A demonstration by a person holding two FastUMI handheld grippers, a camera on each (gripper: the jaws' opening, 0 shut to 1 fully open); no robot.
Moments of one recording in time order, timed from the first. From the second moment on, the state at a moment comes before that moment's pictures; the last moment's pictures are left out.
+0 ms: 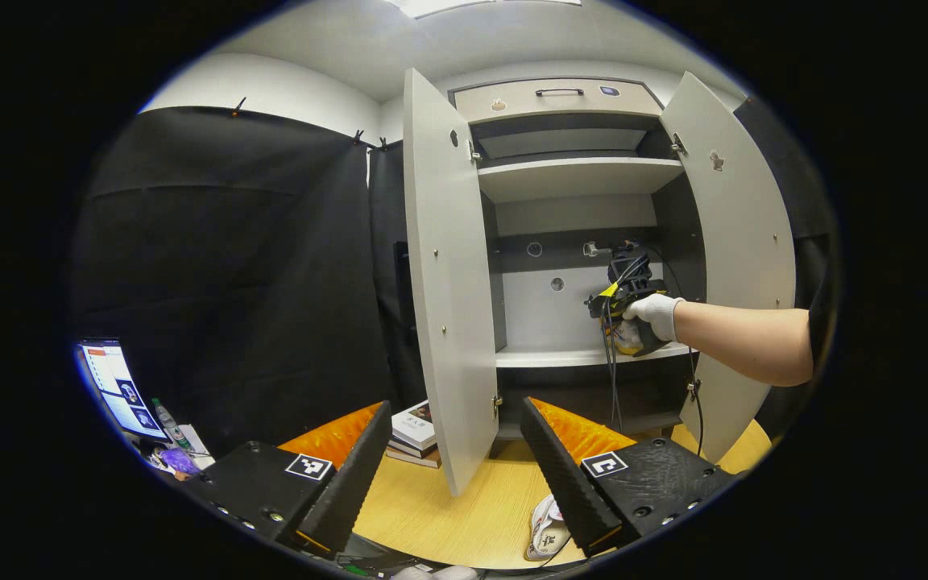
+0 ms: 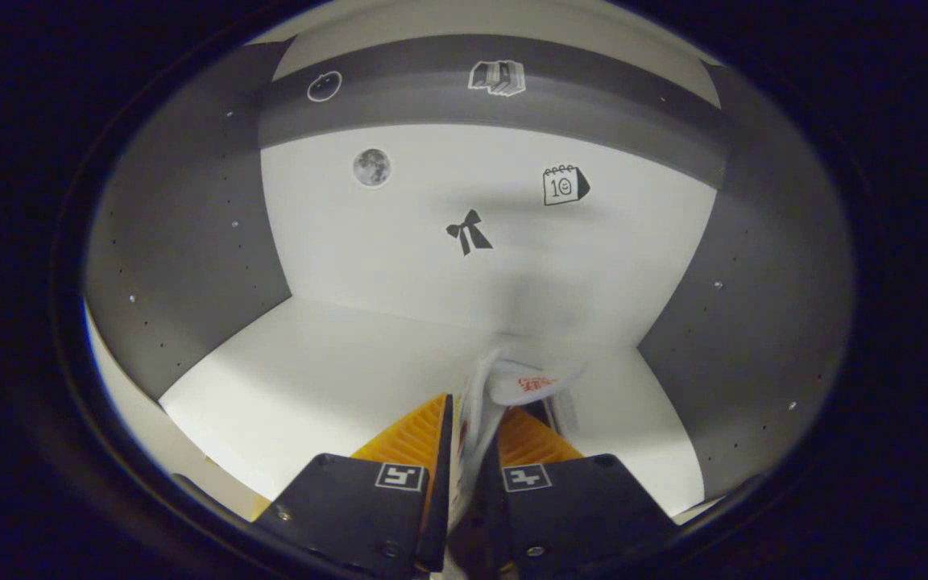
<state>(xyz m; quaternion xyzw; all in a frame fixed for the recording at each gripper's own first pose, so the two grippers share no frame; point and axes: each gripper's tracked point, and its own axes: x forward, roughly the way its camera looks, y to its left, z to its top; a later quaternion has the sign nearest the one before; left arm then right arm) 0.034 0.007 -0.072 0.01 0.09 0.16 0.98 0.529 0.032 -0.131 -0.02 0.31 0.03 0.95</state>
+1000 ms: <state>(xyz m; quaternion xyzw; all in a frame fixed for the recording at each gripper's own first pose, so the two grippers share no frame) 0.017 0.027 -0.065 -0.02 0.07 0.08 0.99 0.274 0.023 0.042 0.07 0.01 0.06 1.00</state>
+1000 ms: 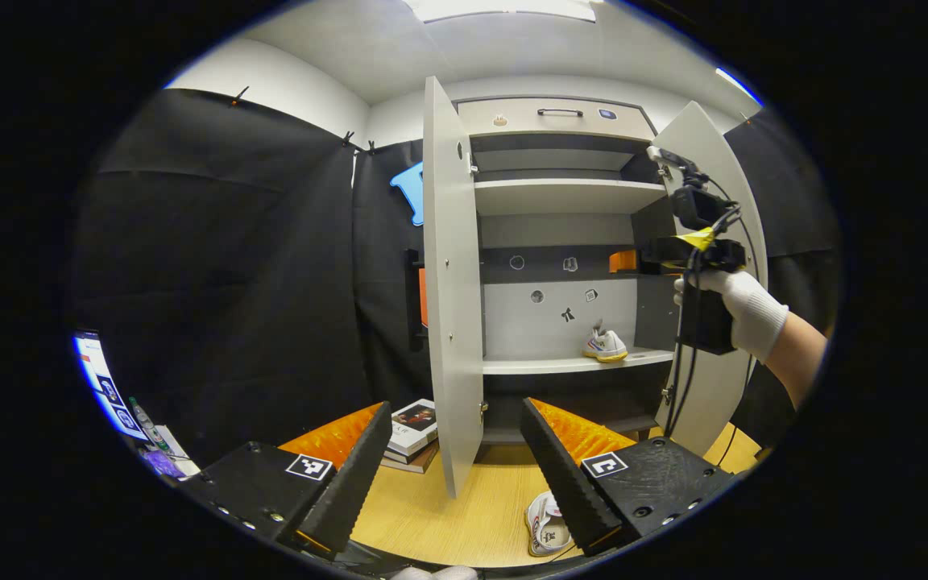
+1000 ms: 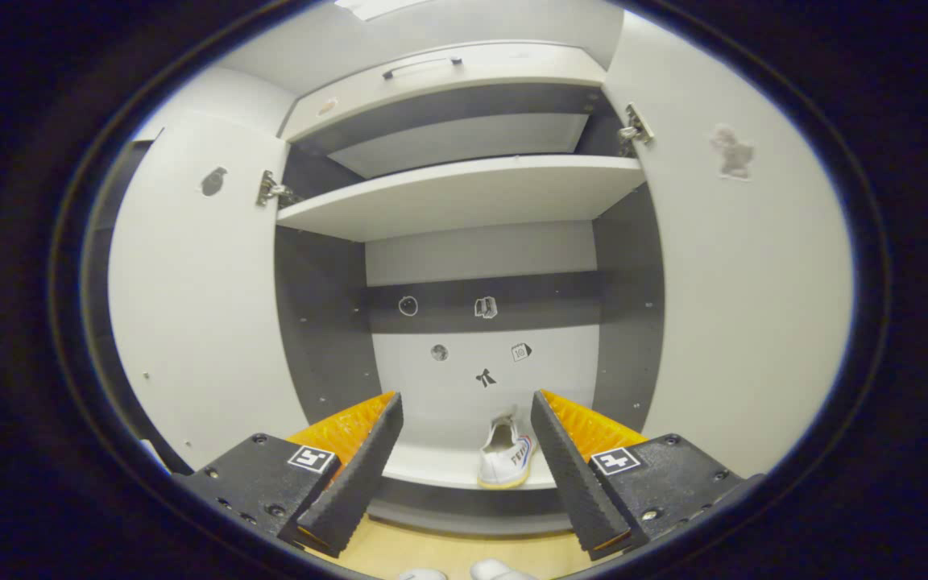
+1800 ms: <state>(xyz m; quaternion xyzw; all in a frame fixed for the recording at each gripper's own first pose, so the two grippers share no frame) 0.018 -0.010 -0.115 -0.01 0.09 -0.02 1.00 0.074 -0.040 -0.062 0.04 0.05 -0.01 1.00</state>
